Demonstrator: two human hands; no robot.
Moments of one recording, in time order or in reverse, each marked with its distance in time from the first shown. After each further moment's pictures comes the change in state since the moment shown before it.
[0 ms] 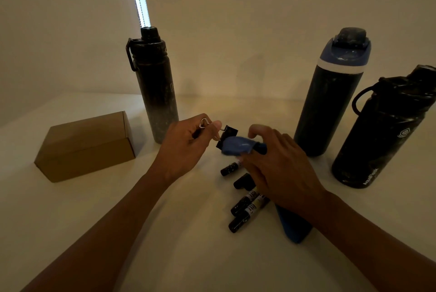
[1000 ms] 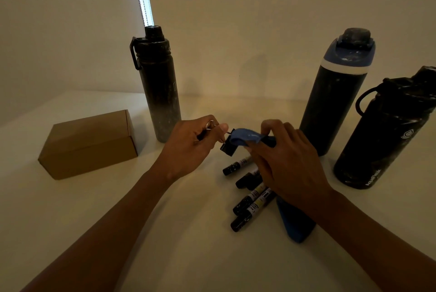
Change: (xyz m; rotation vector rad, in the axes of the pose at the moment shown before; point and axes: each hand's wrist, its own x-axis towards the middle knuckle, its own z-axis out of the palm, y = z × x) left_hand -0.001 0.000 -0.001 0.067 -0.069 0.010; right_hand 0.004 0.001 -0.014 -0.084 0.002 0.060
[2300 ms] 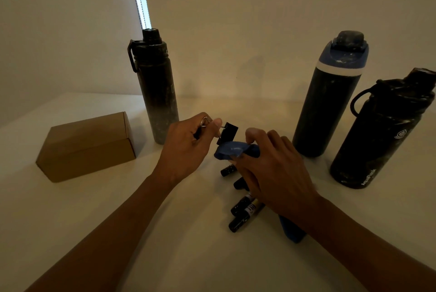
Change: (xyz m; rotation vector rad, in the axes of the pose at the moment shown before) left_hand 0.001 -0.002 0.007 0.001 0.159 0.008; right_hand -0.004 -0.015 0.003 -0.008 -0.081 -0.094
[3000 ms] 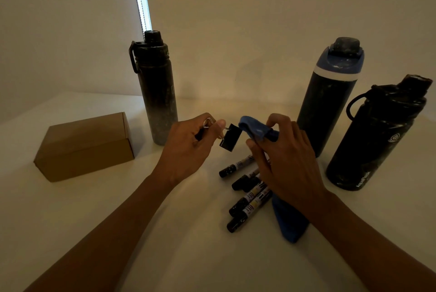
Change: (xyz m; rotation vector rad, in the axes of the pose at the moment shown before) left_hand -0.001 0.010 -0.003 -0.052 -0.040 0.025; right_hand 0.003 0.016 -0.013 0.072 0.026 0.336
